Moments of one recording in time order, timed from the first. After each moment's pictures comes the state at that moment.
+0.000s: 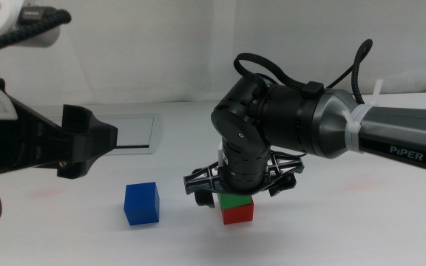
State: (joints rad) left arm -0.49 0.95 -1.04 0.07 0.90 -0.24; right arm 0.93 2.01 -1.57 -0.21 1.08 0.76
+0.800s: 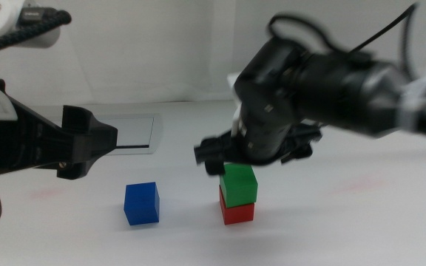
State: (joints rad) left arm -0.49 0.95 -1.04 0.07 0.90 -0.24; right arm 0.91 1.90 -1.57 -0.29 1.08 0.74
